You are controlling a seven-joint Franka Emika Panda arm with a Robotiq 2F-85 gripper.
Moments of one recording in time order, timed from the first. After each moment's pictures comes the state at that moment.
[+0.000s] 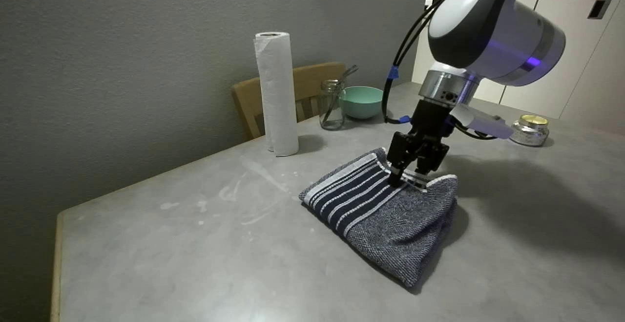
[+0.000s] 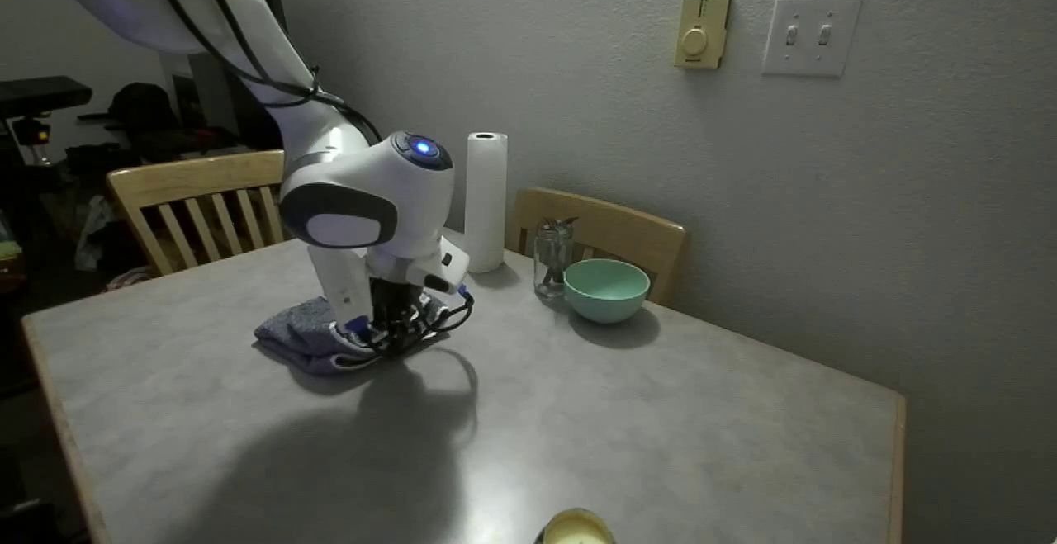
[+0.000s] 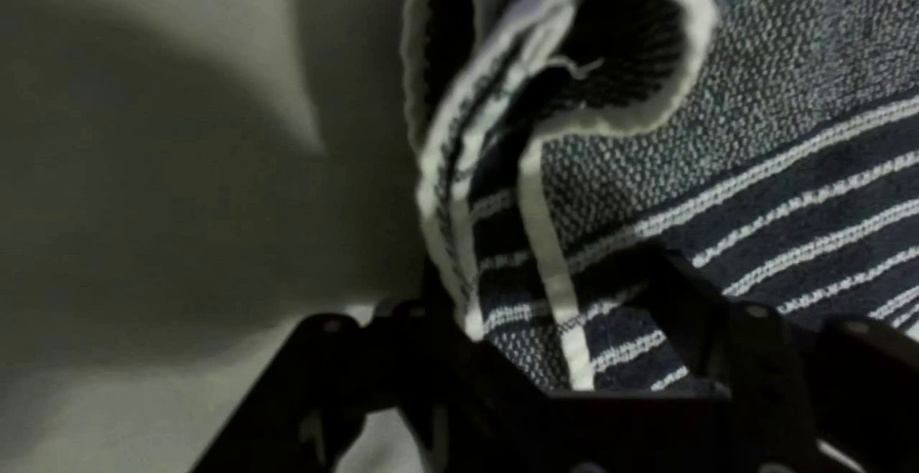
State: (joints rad) arm -0.23 0.60 0.27 -2.07 0.56 2.62 -0.29
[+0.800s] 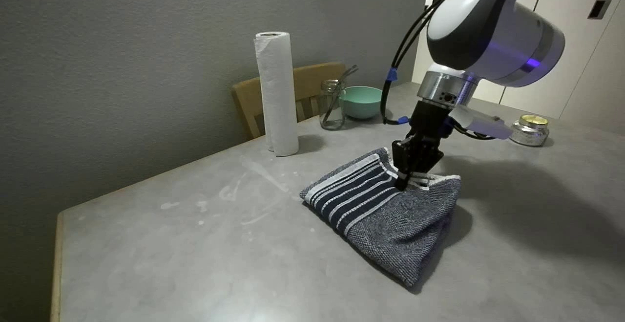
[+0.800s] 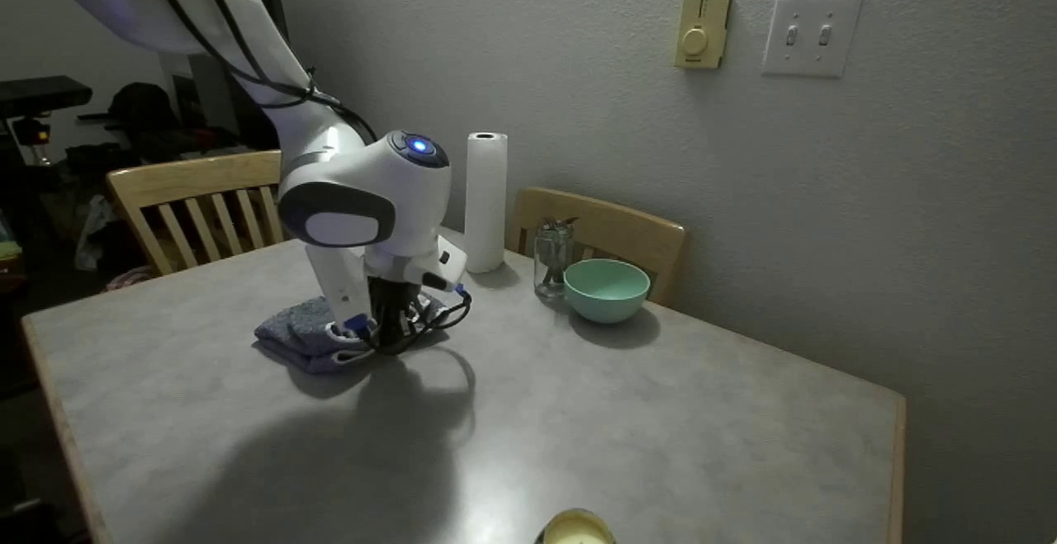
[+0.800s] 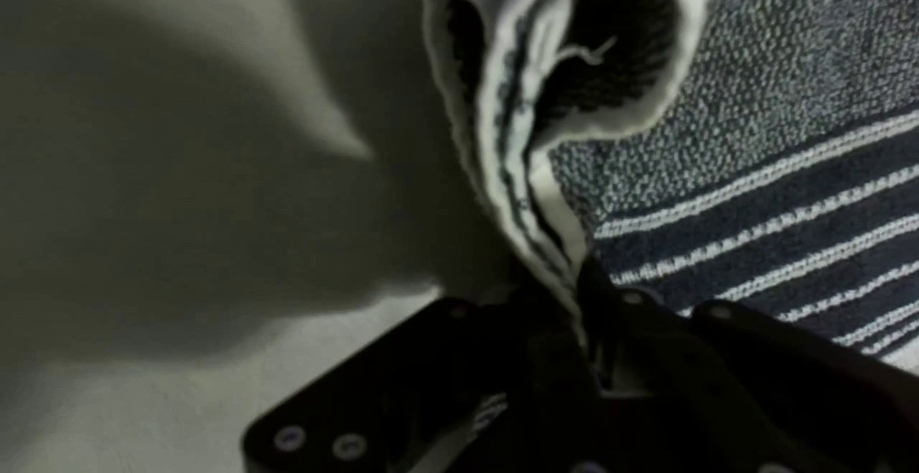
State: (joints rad) arm -0.21 0.60 0.26 -2.07 0.55 2.62 -0.28
